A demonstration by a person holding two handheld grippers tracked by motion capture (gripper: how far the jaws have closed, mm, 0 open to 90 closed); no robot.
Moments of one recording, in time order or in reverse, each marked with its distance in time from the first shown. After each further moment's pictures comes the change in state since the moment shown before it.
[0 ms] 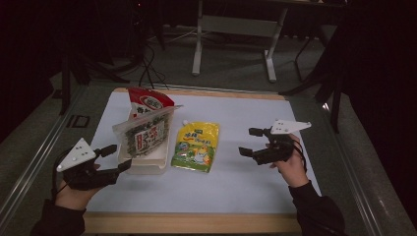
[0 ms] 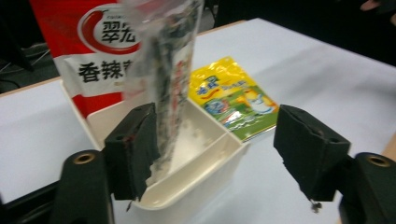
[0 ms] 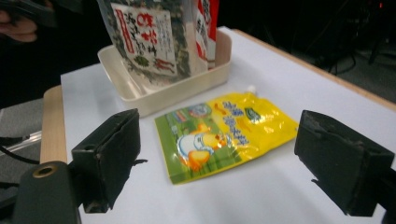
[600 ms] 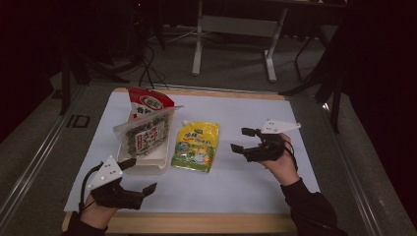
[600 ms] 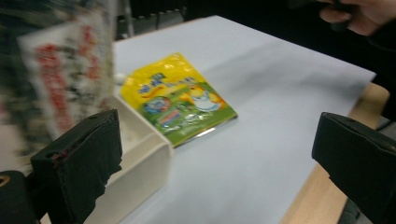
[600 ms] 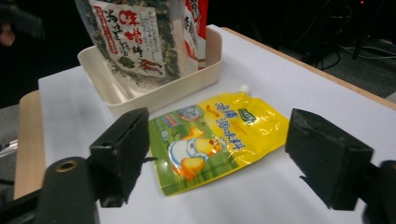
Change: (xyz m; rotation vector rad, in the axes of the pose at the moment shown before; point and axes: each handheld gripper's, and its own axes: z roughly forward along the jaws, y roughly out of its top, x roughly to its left) left arm -0.055 -0.020 0.034 -0.022 -0.118 0.026; right arm 0.005 0.001 0.025 -0.008 -0.060 0.007
